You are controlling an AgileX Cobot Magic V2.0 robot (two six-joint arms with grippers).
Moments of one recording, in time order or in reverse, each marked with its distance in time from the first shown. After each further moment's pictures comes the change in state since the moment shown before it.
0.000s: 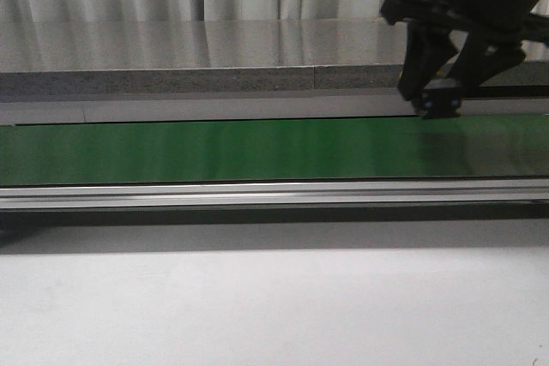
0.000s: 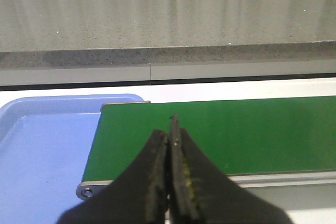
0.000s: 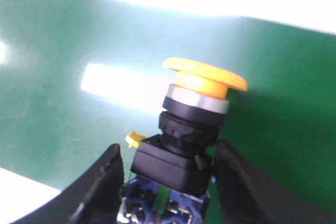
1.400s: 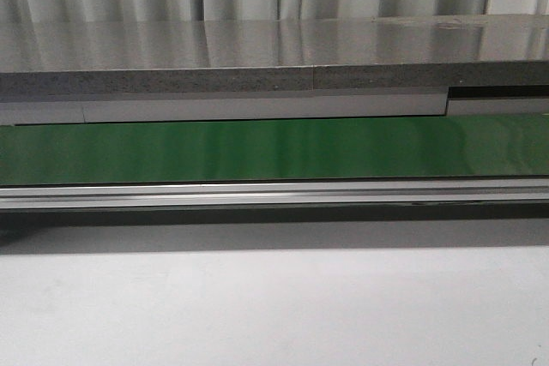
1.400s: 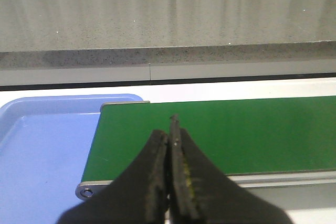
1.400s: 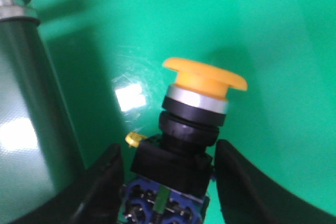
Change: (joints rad) left arm 0.000 0.000 0.000 0.000 0.000 0.000; right arm -0.630 0.215 -0.045 -0.163 -0.038 -0.002
